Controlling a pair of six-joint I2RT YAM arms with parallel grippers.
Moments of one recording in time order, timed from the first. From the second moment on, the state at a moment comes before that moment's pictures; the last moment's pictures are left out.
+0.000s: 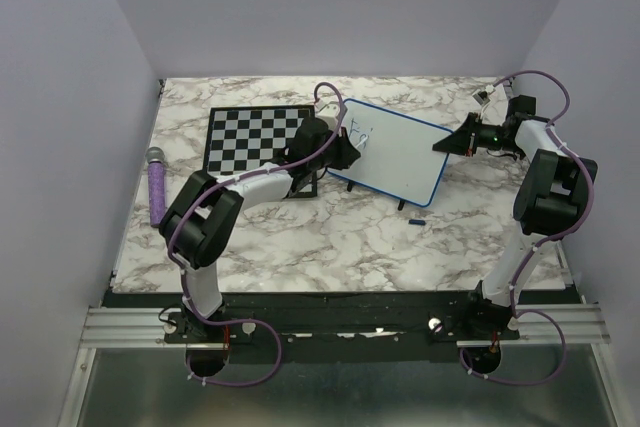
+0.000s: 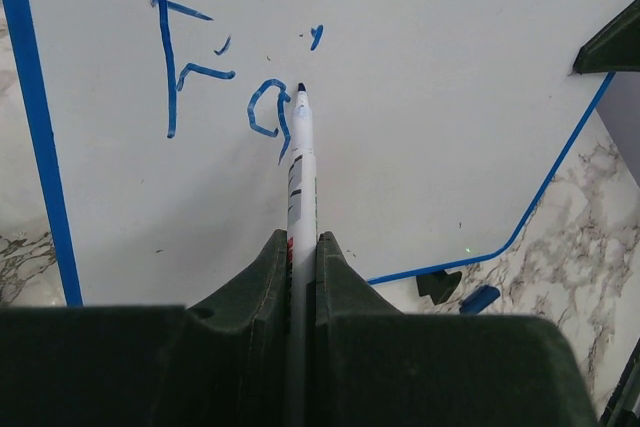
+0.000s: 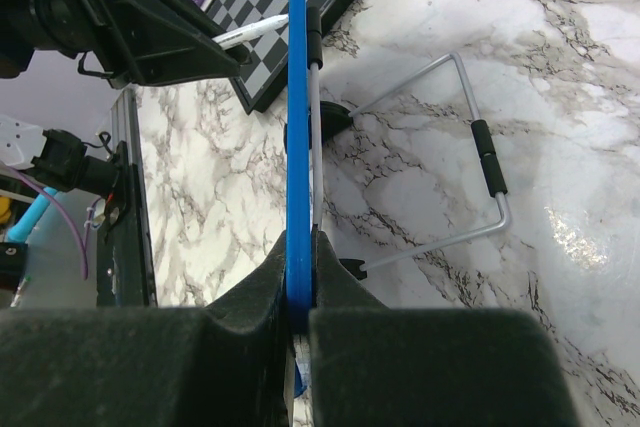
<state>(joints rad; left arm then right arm) -0.63 1.84 1.14 0.35 0.19 -0.46 -0.27 1.98 1.46 -0.73 -1.37 -0.56</state>
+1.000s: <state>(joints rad) -0.63 1.86 1.18 0.34 0.20 -0.46 -0.27 1.98 1.46 -0.73 -1.37 -0.56</state>
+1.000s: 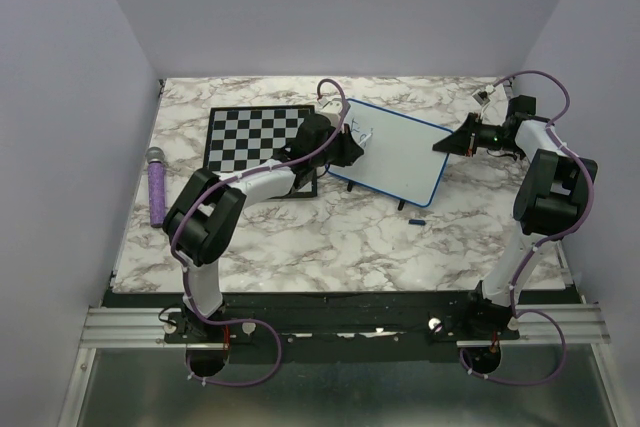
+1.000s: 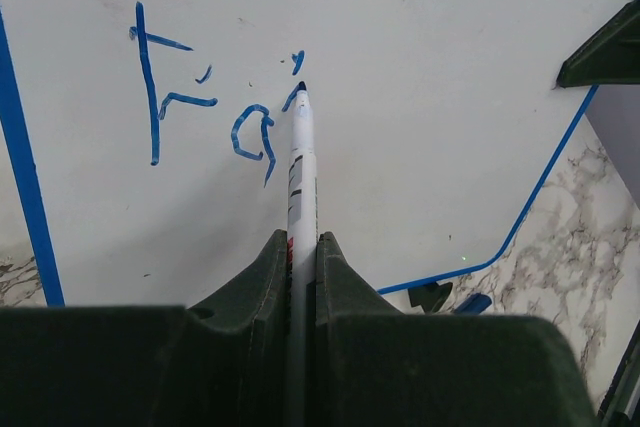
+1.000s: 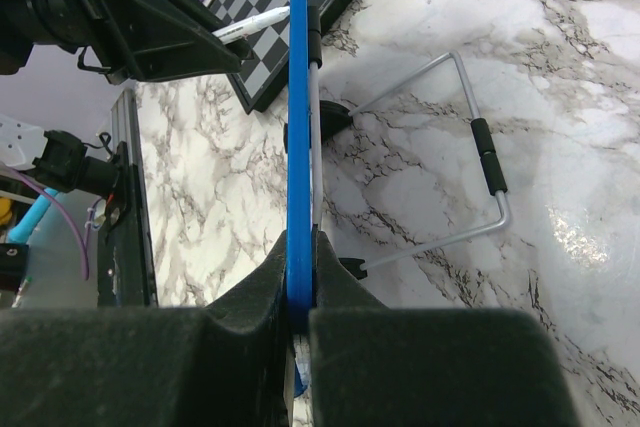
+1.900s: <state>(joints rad) -0.63 1.84 1.08 0.37 0.22 -0.47 -0.27 1.98 1.46 -0.73 -1.37 -0.56</state>
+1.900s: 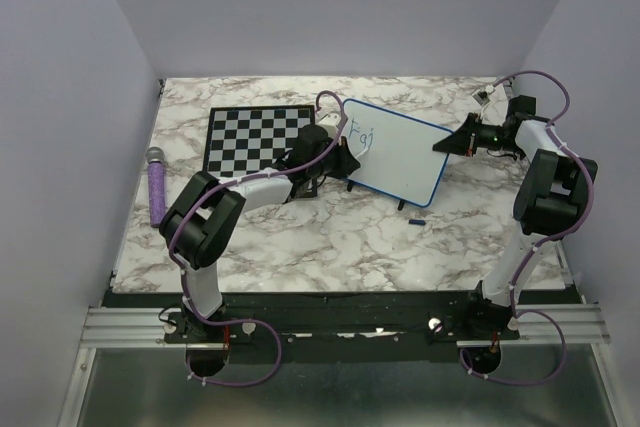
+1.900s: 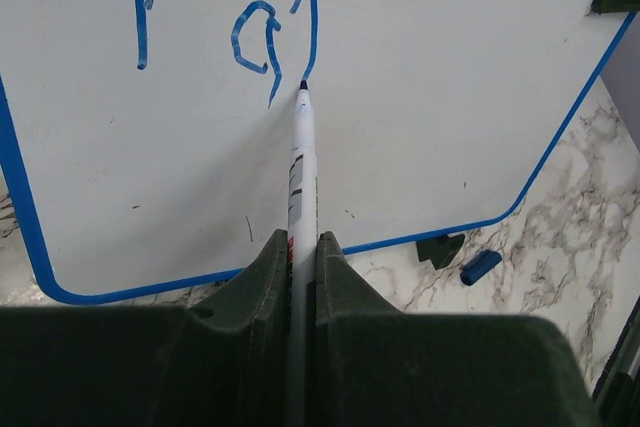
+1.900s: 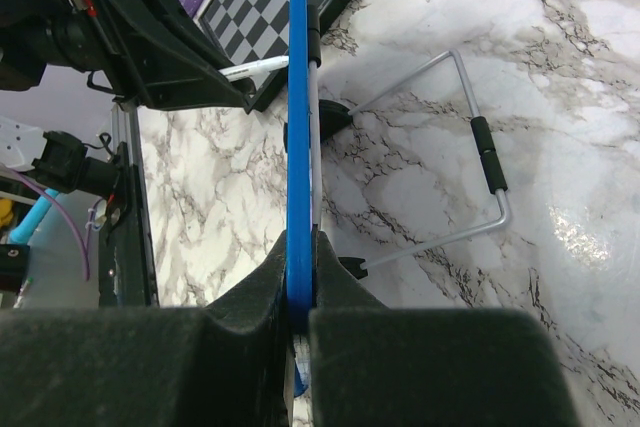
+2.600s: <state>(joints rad) -0.63 1.84 1.13 0.35 0.27 -0.48 -0.27 1.98 1.46 -0.73 -1.37 -0.56</state>
